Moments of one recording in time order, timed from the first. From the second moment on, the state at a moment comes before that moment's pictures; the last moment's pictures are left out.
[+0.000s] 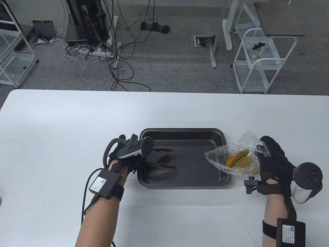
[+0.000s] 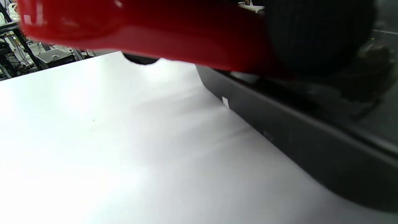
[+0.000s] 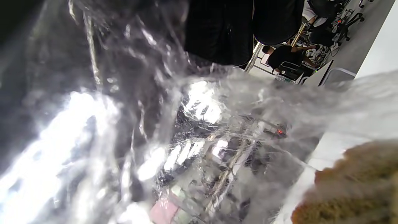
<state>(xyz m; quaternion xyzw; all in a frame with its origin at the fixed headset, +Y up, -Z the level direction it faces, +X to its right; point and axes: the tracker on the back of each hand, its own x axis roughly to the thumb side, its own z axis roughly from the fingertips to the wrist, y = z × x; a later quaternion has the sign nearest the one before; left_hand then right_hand) -0.136 -0.724 -0.364 -0.16 -0.14 -0.10 0.97 0.324 -0.648 -0.256 -0.04 -0.23 0.82 0.52</state>
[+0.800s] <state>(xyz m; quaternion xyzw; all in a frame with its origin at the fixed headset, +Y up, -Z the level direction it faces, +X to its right) -0.016 -0.609 -0.205 0.11 -0.29 -0.03 0.95 0.272 -0.640 -0.247 -0.02 -0.24 0.85 0.47</state>
